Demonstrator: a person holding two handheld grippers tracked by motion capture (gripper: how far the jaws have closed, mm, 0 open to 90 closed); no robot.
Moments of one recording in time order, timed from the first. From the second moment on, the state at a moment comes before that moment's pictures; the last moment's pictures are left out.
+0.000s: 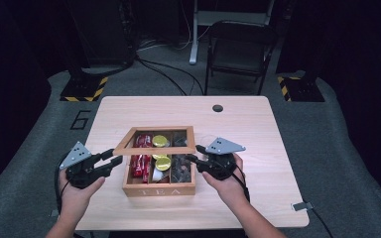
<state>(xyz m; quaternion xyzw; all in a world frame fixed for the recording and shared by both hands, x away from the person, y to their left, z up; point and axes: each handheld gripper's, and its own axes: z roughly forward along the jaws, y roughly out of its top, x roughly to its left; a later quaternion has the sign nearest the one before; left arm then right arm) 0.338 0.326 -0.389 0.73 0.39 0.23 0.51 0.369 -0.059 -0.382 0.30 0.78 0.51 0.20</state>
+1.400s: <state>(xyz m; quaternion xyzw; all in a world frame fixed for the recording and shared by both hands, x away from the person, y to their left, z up) 0.307 0.323 -0.438 0.75 0.39 0.23 0.49 0.338 -0.067 -0.422 0.31 0.78 0.52 0.17</state>
